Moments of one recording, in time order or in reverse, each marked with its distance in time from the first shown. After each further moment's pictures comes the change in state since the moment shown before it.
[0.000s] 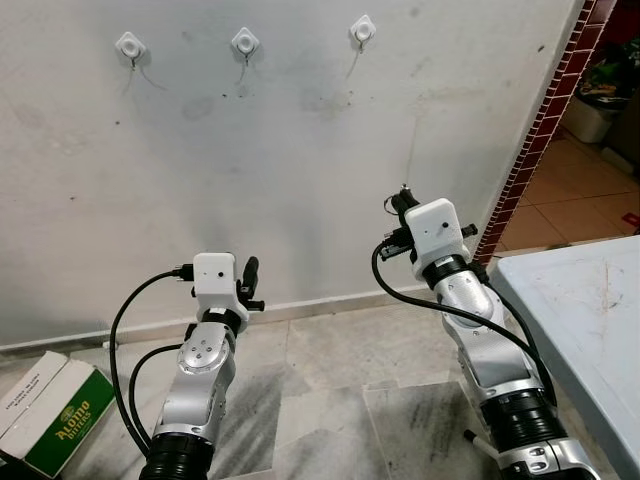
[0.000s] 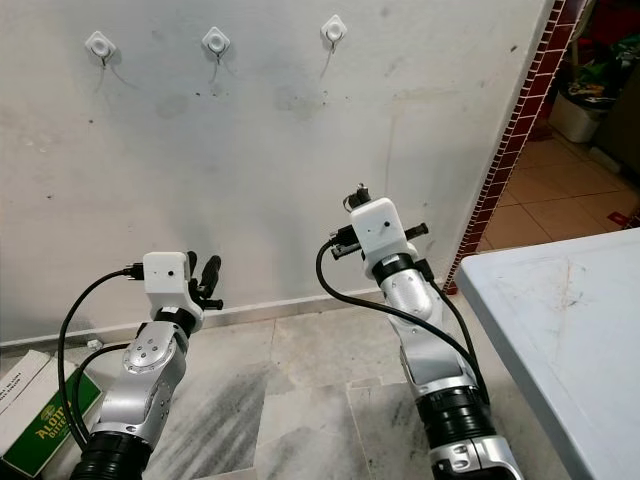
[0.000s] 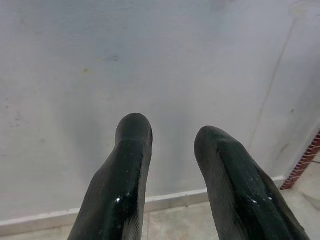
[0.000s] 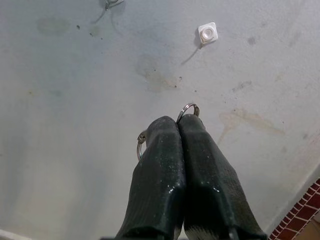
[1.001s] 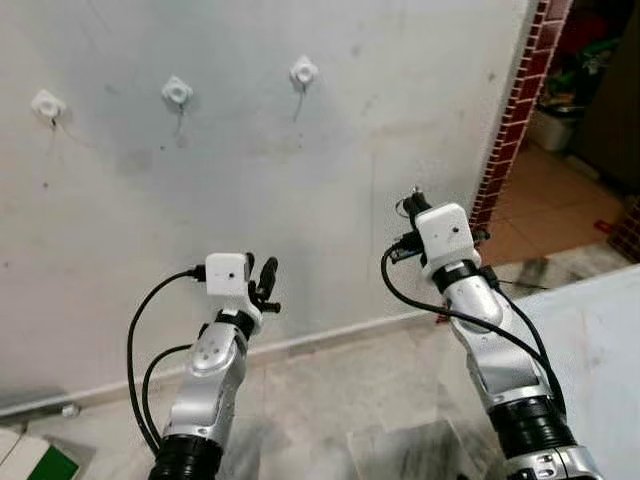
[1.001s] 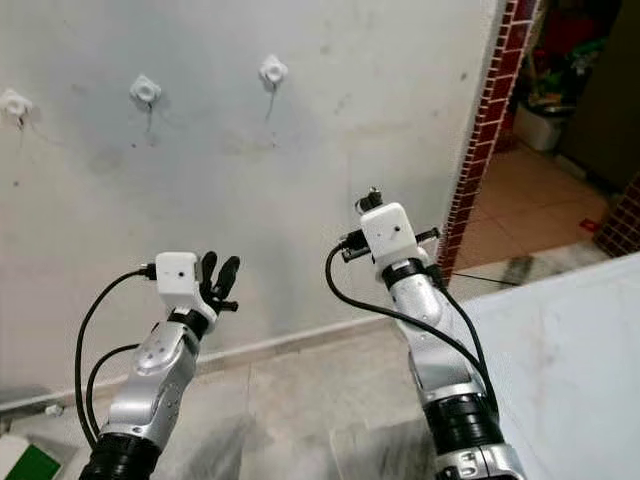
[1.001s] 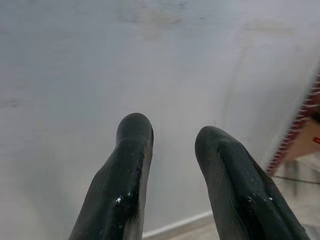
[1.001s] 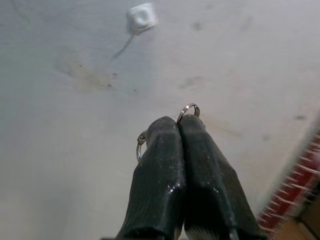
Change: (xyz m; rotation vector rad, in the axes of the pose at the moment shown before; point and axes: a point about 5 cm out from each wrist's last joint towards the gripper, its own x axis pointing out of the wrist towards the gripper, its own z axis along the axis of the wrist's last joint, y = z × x) left arm -0.001 -0.009 -0.001 -0.059 0.003 -0.077; right arm -0.004 0.002 -0.002 0.001 0.002 -0.016
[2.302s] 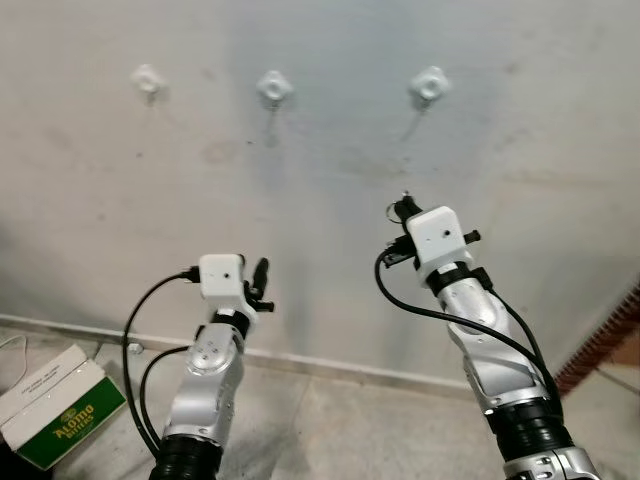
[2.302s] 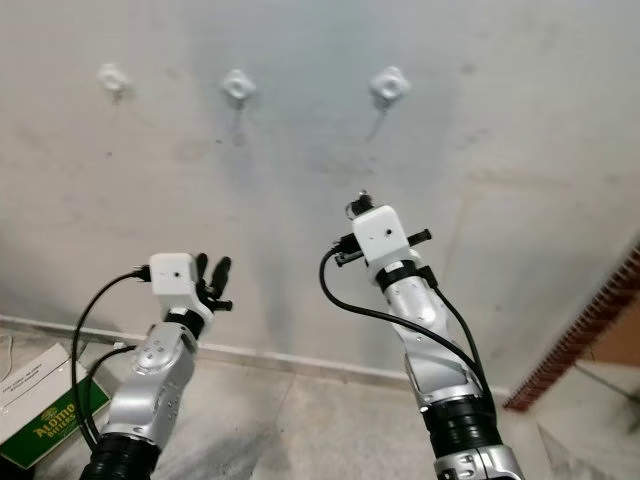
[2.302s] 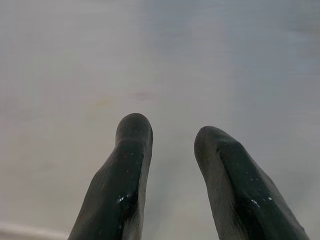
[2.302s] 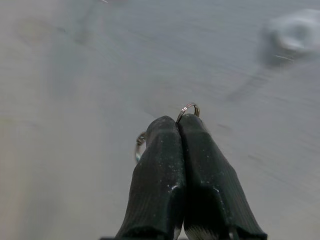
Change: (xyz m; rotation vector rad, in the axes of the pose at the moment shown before) left arm 0.003 0.003 0.001 0.020 0.005 0.052; right arm 0.001 -0.001 0.001 0.001 -0.001 0.012
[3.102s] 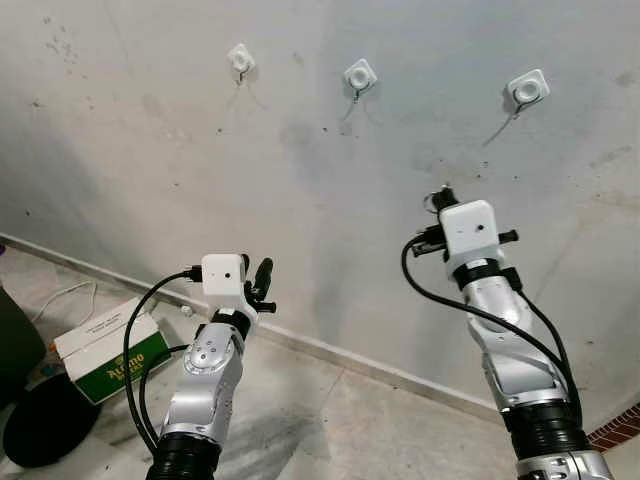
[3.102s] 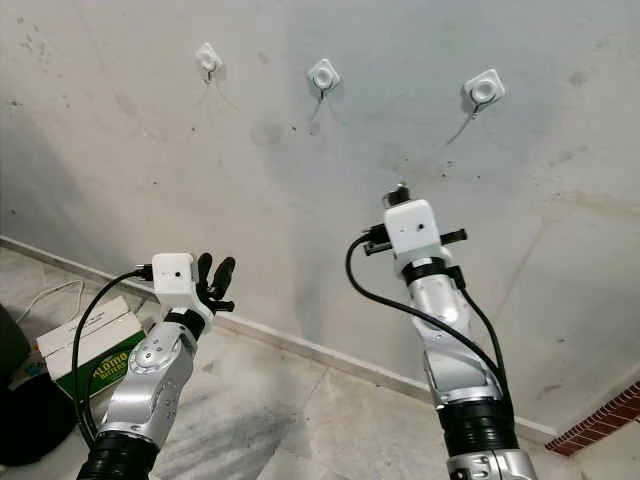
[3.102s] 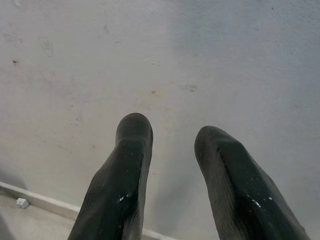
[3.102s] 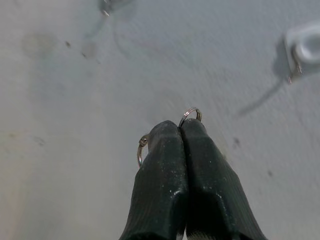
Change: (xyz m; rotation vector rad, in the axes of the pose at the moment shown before) left arm -0.001 -0.004 -0.003 -0.031 0.007 -0.047; right arm -0.012 -0.037 -0.012 -0.030 0.069 -0.191
